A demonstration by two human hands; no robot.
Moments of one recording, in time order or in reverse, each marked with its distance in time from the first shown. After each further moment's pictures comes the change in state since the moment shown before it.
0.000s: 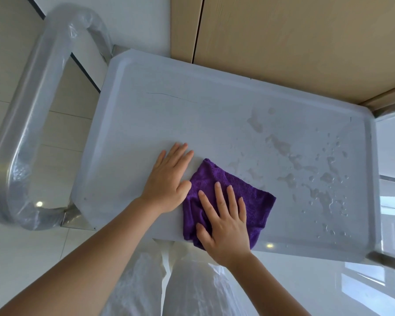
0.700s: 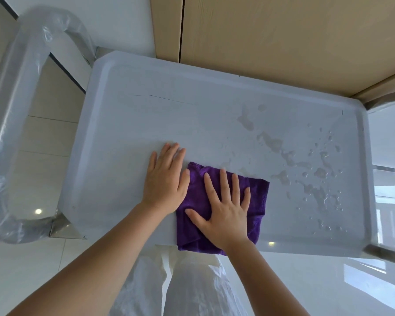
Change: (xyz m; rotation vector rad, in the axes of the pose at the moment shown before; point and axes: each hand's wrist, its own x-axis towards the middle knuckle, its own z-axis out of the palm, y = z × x) left_hand 0.014 0.013 0.013 0.137 0.073 -0.093; right_hand 0.030 0.007 -0.006 -0.002 -0.015 0.193
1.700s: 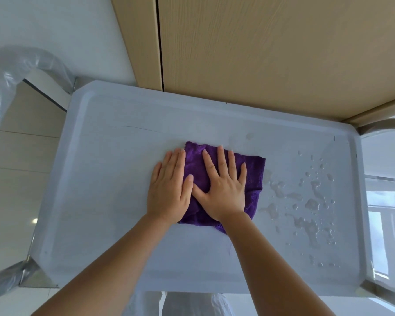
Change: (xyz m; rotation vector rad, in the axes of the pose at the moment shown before) left_hand 0.064 0.026 0.016 -0.010 0.041 -0.049; right_hand 0.119 0.029 -0.035 0.055 -0.039 0.012
